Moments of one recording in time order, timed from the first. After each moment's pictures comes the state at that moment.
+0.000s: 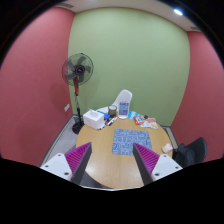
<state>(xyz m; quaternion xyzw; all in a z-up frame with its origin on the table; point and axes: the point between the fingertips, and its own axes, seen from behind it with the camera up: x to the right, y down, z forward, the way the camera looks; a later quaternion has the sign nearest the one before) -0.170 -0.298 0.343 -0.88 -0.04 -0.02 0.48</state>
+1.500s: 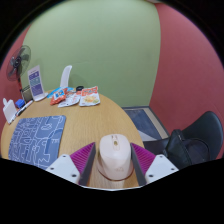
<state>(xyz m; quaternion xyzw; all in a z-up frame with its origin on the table) 0.295 -0.033 -0.006 -0.89 0.10 -0.07 0.43</state>
